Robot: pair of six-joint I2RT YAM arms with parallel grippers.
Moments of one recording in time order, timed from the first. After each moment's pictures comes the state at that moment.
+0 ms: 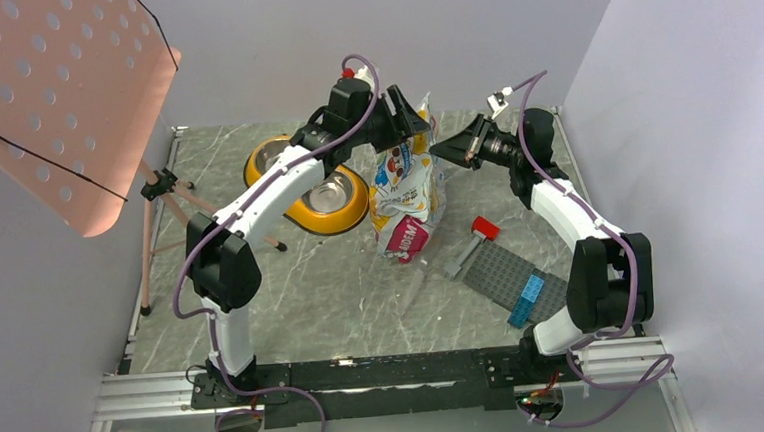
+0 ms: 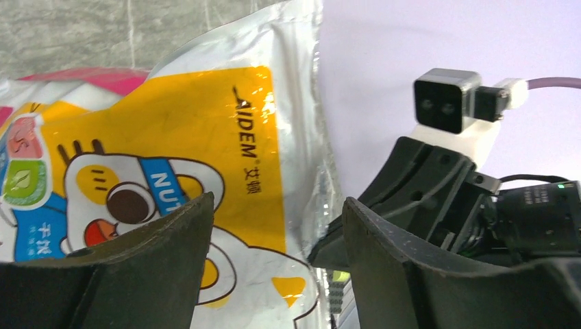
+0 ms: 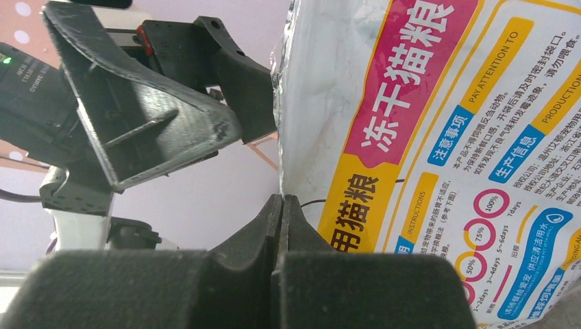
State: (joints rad) left arm -0.63 1.93 1.87 -0.32 0.20 -0.86; right arm 0.07 1.50 1.04 0.32 -0.93 1.00
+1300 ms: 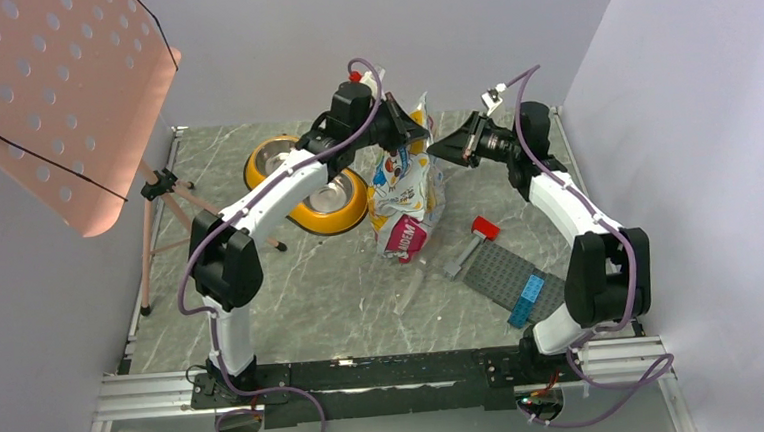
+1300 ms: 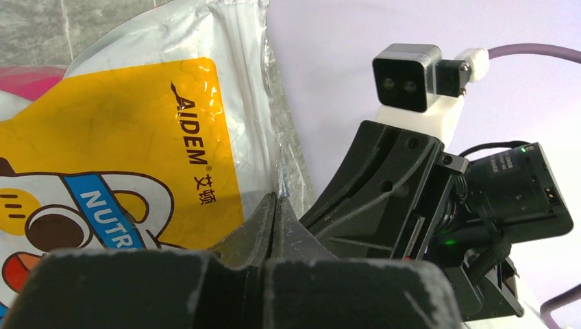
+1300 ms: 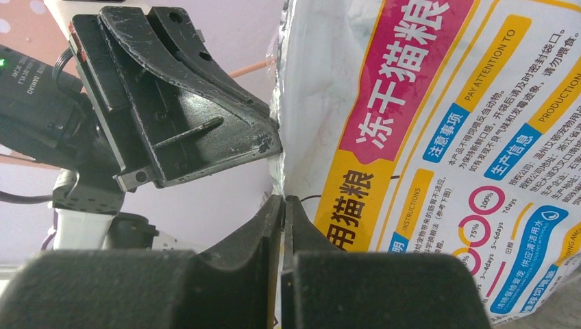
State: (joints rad) left arm -0.64 1.94 1.83 -0.17 0.30 -0.91; right arm 0.08 1.53 1.11 0.20 -0.94 0.93
